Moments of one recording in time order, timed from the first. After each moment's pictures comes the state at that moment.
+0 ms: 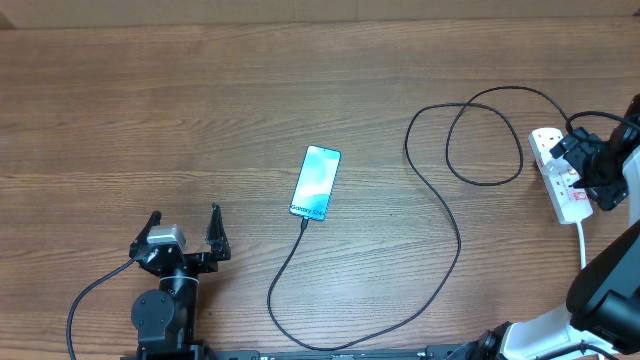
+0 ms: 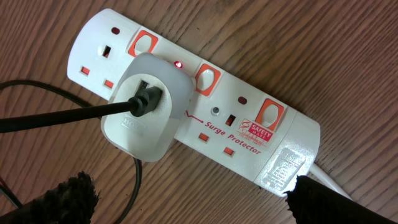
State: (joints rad) left arm 0.07 0.02 0.01 -0.07 0.02 -0.13; right arm -0.53 1.77 1.34 -0.87 -0.02 0.38
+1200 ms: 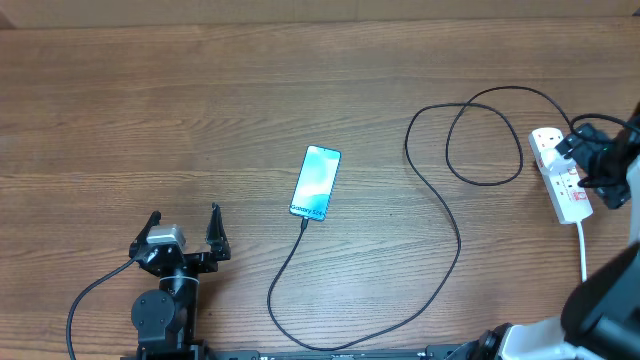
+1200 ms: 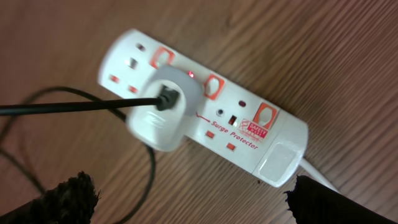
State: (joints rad) left arm 0.07 0.02 0.01 -0.08 0.02 -0.13; right arm -0.53 1.68 1.34 -0.87 -0.02 0.38
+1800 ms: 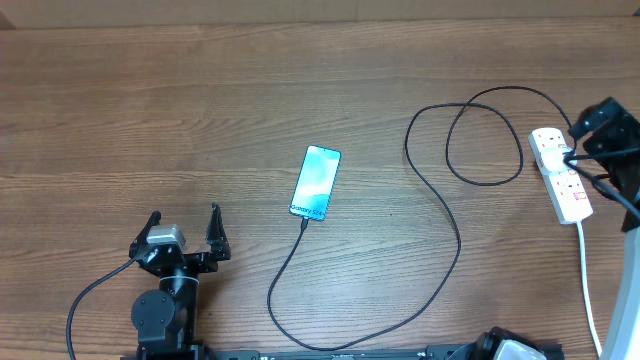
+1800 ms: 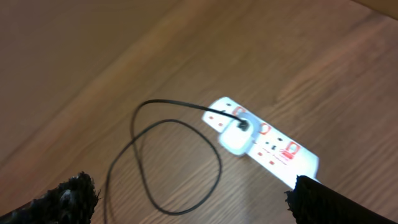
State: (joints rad) left arm 0.07 0.02 0.01 -0.07 0.02 -0.13; right arm -0.42 1.22 1.34 -0.87 -0.02 0.38
